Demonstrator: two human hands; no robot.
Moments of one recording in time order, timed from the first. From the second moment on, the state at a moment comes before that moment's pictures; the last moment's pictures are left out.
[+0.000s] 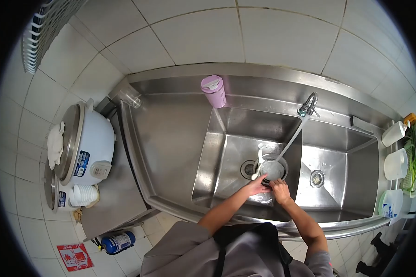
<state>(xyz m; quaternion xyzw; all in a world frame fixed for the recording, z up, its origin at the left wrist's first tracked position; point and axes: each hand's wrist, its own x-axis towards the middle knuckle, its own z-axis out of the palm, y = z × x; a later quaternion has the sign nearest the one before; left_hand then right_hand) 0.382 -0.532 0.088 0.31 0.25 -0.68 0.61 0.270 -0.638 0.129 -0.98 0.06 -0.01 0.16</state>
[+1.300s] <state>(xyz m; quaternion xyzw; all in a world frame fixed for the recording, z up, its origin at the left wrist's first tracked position) 0.402 -0.564 0.146 0.57 0.12 -0.54 0.61 0.384 -0.882 0.199 -0.92 0.38 0.06 0.10</state>
